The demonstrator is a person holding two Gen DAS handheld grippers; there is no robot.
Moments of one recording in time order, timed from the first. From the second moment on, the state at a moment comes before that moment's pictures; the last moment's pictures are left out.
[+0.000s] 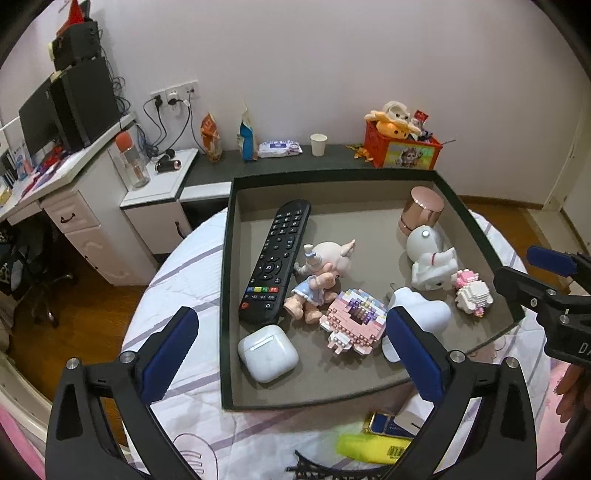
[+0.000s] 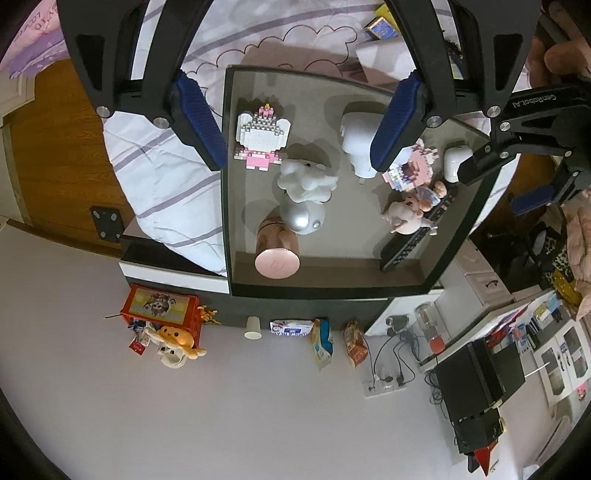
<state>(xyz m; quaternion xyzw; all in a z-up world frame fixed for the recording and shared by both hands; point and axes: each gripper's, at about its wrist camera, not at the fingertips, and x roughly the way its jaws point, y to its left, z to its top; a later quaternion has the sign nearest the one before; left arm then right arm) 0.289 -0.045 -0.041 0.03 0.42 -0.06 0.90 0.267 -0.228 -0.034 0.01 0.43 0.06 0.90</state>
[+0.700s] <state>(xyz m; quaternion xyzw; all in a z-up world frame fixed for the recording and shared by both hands) 0.156 0.010 -0.011 -0.03 0.39 -0.05 0.92 0.127 -0.212 0.011 0.03 0.35 0.08 0.93</state>
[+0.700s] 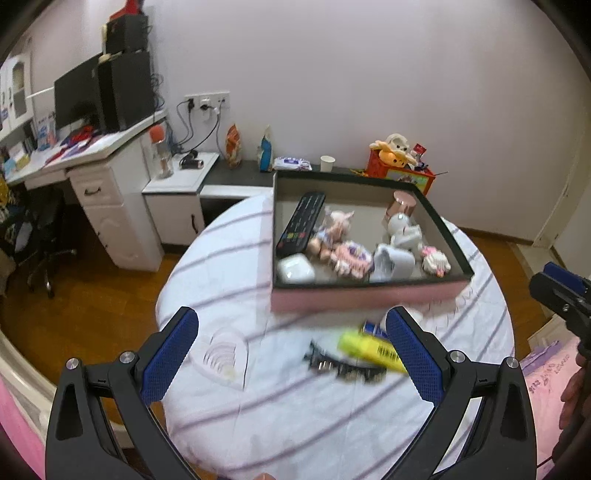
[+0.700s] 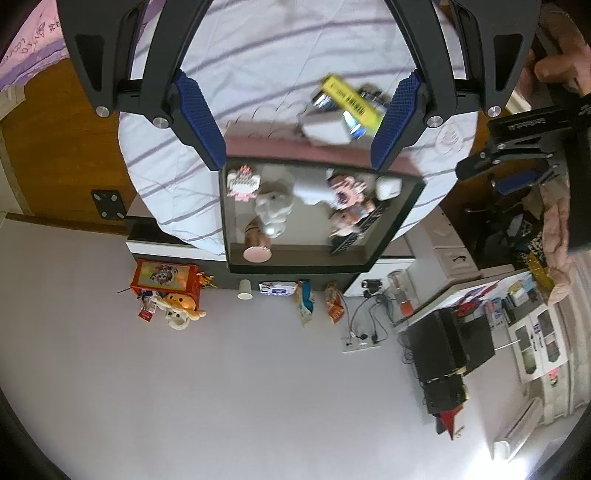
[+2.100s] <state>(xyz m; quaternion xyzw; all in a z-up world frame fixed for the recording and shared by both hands) 0.191 -0.031 -0.136 -0.05 0.48 -0.02 0.87 0.139 -0.212 -0.090 0.06 0.45 0.10 0.89</state>
